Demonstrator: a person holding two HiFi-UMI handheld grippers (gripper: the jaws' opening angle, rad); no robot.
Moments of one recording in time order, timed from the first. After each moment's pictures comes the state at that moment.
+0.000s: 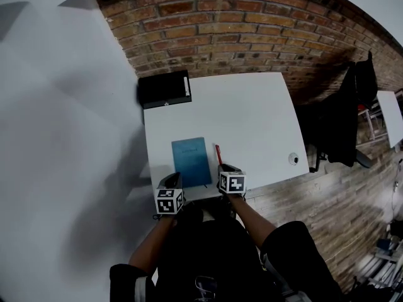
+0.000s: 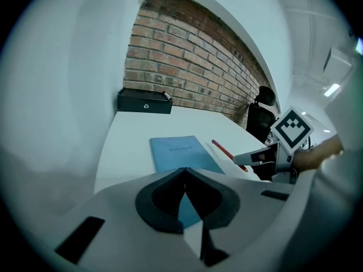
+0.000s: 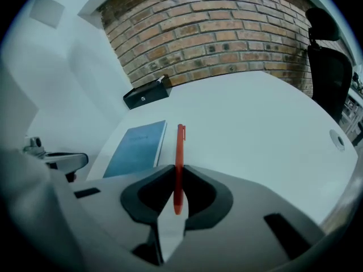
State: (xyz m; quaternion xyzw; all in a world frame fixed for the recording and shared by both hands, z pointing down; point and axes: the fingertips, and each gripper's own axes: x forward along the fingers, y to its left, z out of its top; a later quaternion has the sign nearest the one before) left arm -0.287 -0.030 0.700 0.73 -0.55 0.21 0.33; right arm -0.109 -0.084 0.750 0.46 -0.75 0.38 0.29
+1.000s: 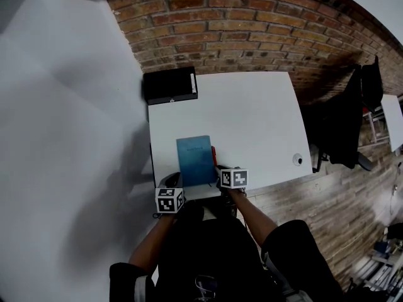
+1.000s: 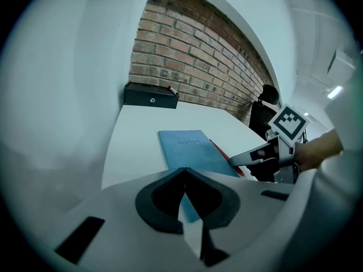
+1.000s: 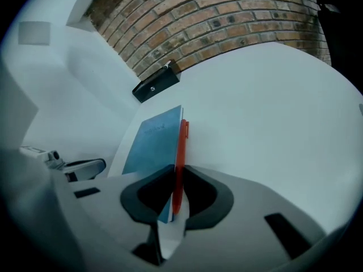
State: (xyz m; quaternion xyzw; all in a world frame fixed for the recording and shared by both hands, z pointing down) left arm -0.306 -0.022 0.716 0.72 -0.56 0.22 0.35; right arm -0.153 -0.070 0.768 0.38 -0.75 0.46 0.28
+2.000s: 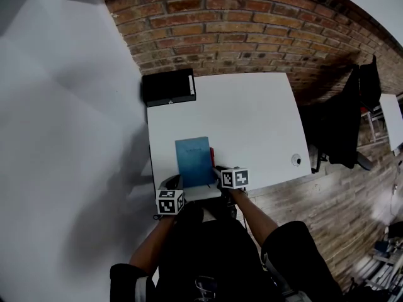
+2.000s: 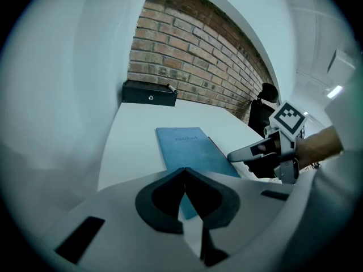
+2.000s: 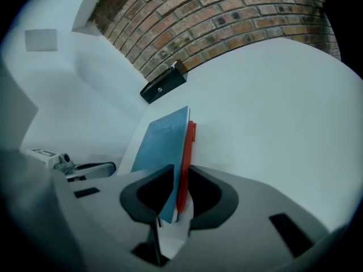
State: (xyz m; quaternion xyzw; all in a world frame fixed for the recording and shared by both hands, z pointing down) left arm -0.299 -0.018 0.722 0.72 -0.55 0.23 0.36; right arm -0.159 -0.069 0.763 0.33 -0.77 0.47 0.26
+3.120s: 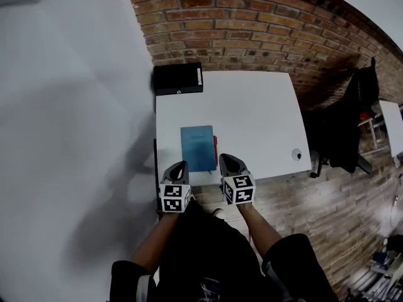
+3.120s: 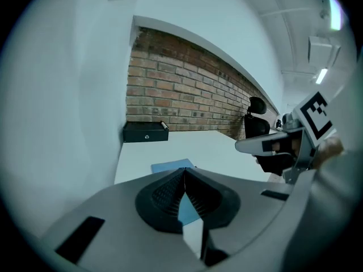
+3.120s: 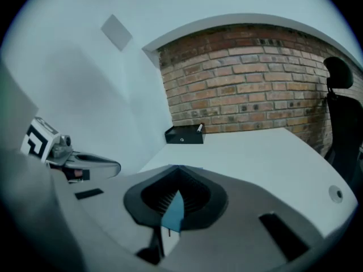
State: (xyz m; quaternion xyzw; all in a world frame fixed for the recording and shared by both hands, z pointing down) left arm -0.278 0.003 0.624 0.75 -0.60 0.17 0.22; right arm -0.148 -0.046 0.613 0.42 -0.87 0.19 0.17
